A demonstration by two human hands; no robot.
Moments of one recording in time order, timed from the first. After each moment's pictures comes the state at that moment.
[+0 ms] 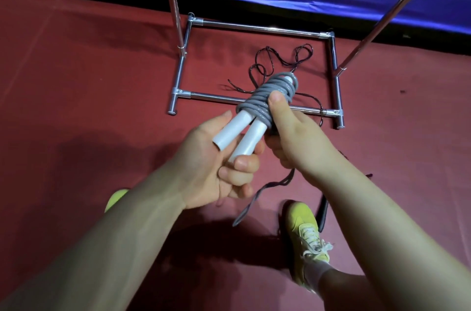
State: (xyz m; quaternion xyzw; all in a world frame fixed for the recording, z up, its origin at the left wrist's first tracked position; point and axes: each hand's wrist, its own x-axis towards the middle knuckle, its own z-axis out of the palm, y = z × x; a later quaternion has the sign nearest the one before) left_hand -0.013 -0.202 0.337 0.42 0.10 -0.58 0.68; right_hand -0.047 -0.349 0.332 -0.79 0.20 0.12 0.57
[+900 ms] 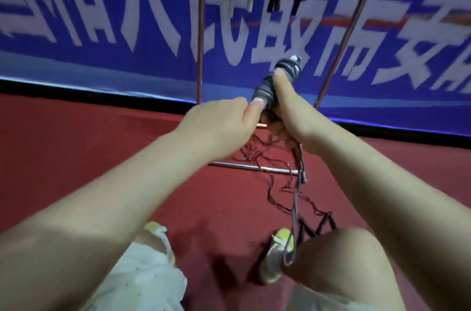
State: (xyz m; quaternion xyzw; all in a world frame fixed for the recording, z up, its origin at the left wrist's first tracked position) left_hand -0.197 -0.115 0.599 0.93 -0.31 0.03 0.19; right_hand -0.224 -0.255 0.601 -0.86 0.12 0.00 0.49
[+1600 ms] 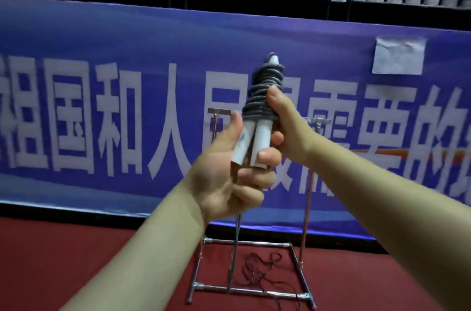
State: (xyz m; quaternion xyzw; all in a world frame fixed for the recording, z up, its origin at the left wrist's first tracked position) left_hand -0.333 -0.007 0.765 0.26 -0.44 -0.53 0.68; right_hand -0.353 -0.145 0.815 -0.75 -0.24 -0.11 0.61
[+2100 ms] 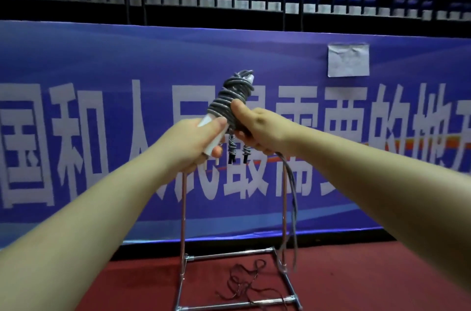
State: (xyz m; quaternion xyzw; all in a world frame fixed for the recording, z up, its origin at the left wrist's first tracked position) left_hand -0.339 -0.024 0.825 0.76 -0.35 0.02 0.54; right_hand -0.393 -0.178 0.848 -0.92 -0.07 -0.19 0.33
